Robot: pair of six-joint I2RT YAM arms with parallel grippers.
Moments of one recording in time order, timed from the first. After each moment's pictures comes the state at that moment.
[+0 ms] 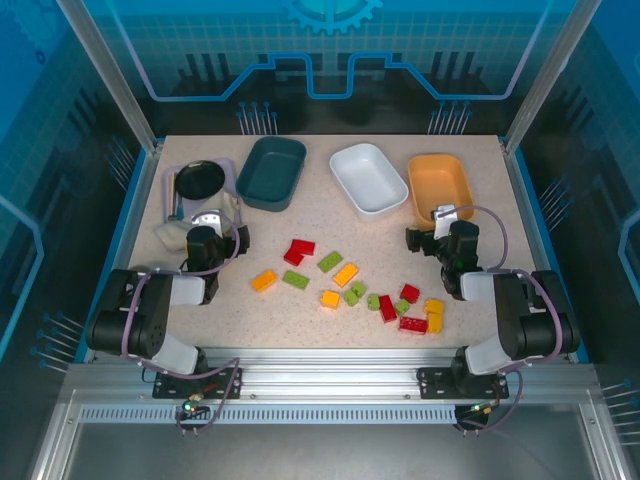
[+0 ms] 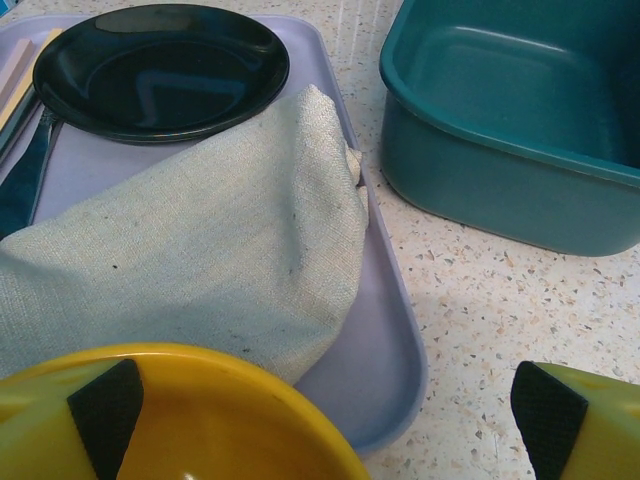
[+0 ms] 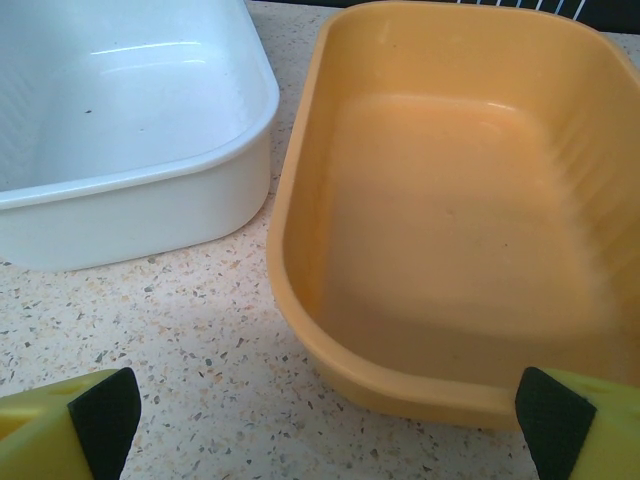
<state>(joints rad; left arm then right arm) -0.04 1.51 0.37 0.68 -0.12 -0.16 0.05 1.49 0.41 0.64 -0.05 -0.06</state>
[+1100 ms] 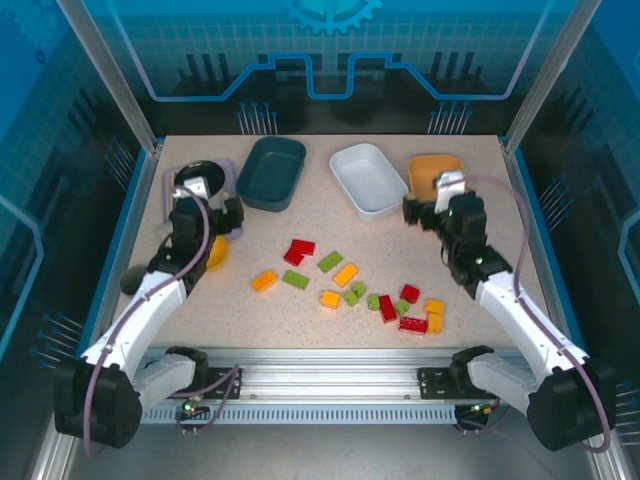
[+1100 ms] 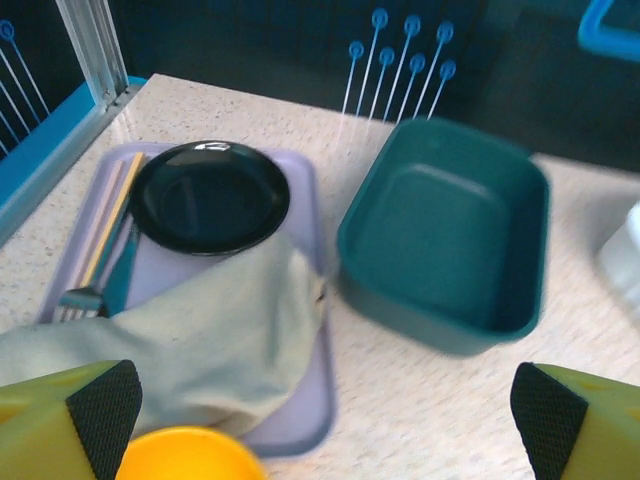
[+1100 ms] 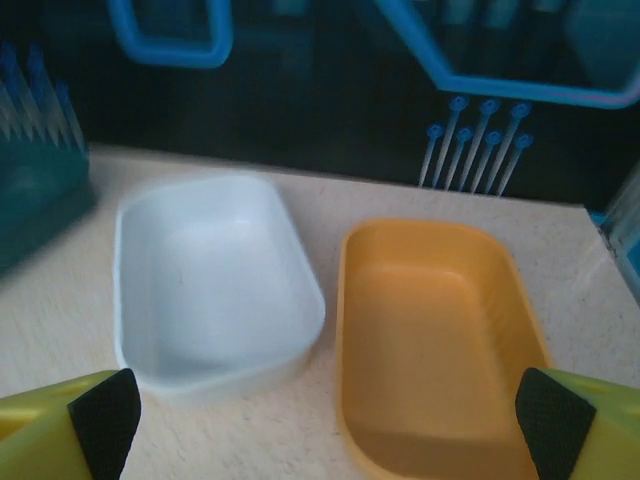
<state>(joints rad) -0.15 1.08 0.80 -0.16 -0.29 -0.34 0.26 1.05 0.83 -0.10 0.23 0.08</state>
